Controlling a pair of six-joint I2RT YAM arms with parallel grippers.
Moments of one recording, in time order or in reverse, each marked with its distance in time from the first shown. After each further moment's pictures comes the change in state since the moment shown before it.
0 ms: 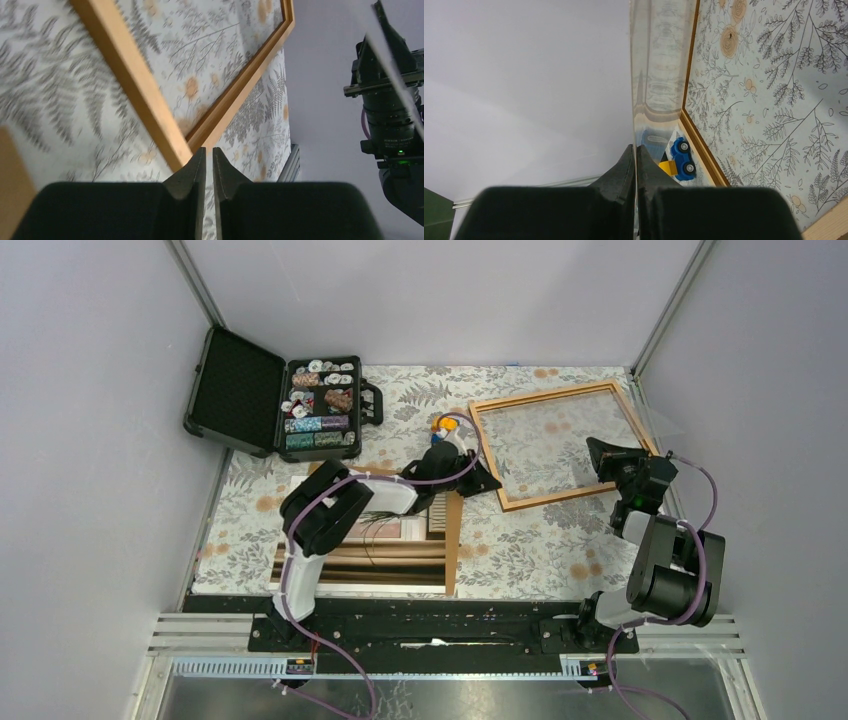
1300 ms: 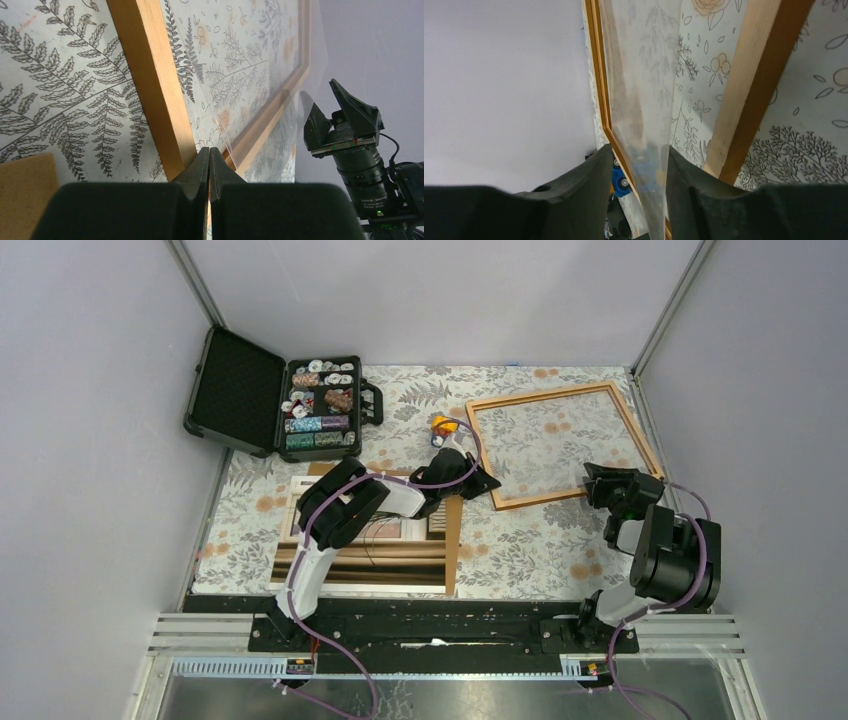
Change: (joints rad) left arm -0.010 0.141 0.067 0.063 -0.147 -0.105; right arm 0.000 0.078 -0.113 -0.042 0.131 -0.134
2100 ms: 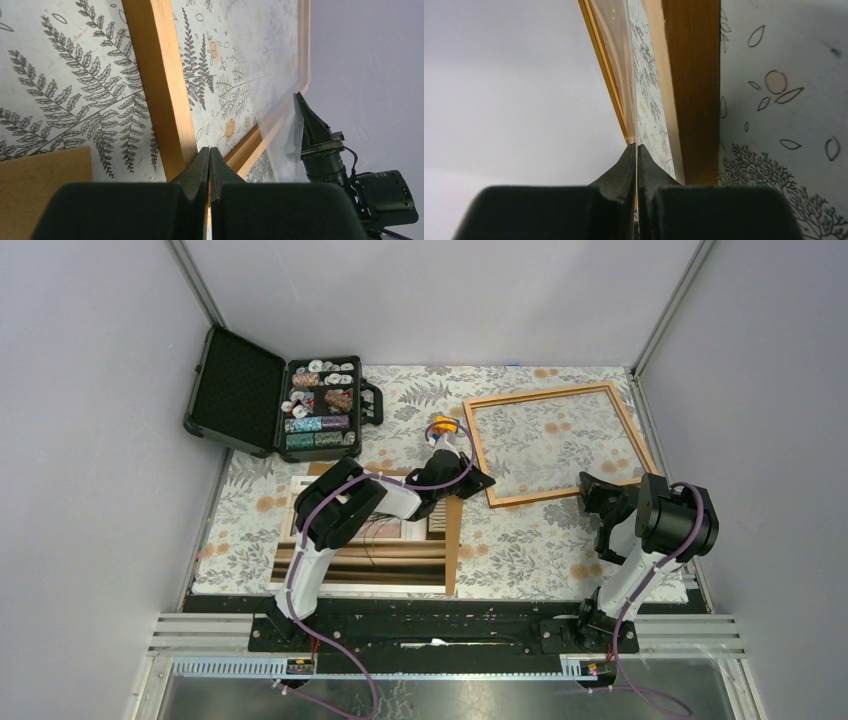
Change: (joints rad) left arm 0.011 -0.017 -0.046 0.040 -0.045 -0.026; right arm 0.020 0.320 -0.062 0.444 0.037 0.236
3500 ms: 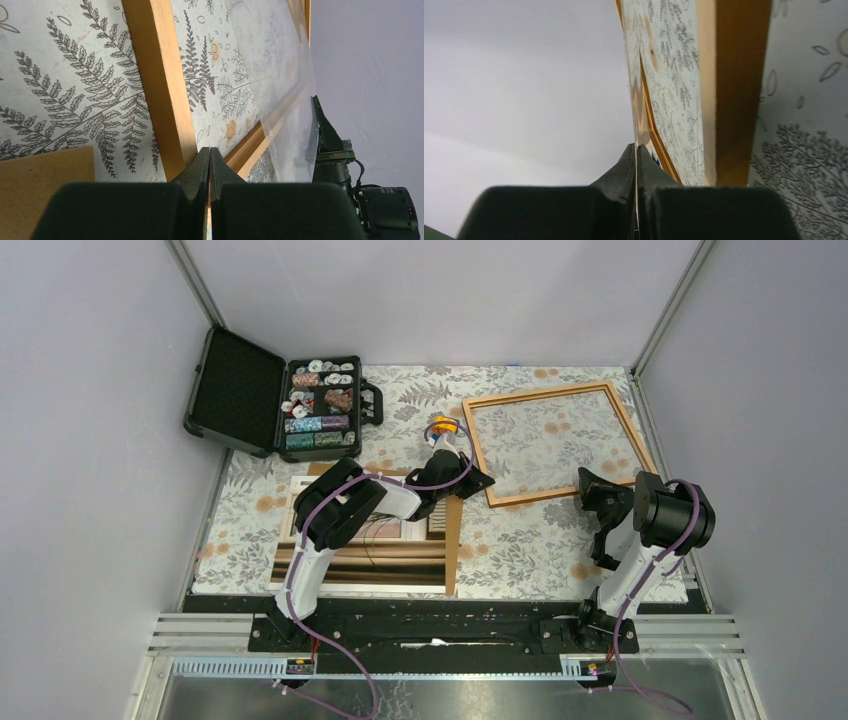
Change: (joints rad) left arm -0.001 -0.005 -0.006 -0.002 -0.017 0.001; right arm 0.028 0.068 -0.054 0.243 0.008 0.088
